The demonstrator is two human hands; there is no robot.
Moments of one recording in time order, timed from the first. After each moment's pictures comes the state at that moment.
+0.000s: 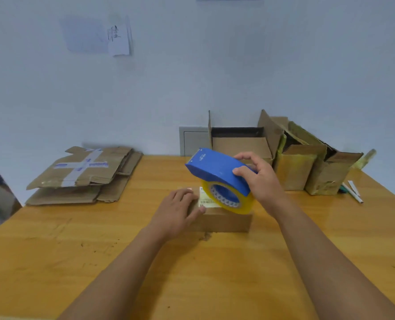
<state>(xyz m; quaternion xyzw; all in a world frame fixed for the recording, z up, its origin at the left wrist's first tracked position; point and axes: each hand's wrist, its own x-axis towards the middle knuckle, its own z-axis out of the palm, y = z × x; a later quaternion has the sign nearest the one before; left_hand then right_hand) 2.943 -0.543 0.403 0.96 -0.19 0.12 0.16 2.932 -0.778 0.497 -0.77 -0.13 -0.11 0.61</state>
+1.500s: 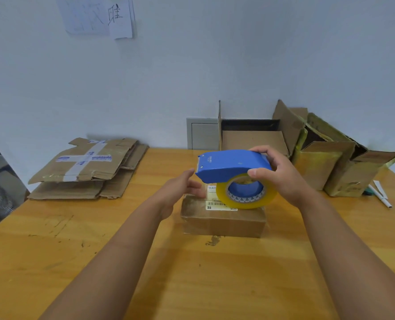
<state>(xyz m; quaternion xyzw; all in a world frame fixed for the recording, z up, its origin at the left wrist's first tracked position) 2.981 -0.546 0.454 0.78 0.09 -0.13 0.61 2.982 -0.809 0.486 -0.80 -0.20 -0.04 0.56</state>
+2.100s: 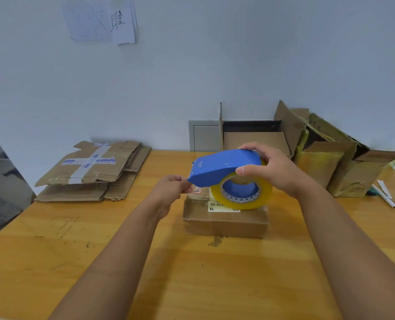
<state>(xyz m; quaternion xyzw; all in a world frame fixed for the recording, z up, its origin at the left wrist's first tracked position) 2.972 -0.529 0.460 0.78 0.08 -0.03 0.62 2.986 -0.796 0.506 -0.84 -0.22 -0.02 0.50</state>
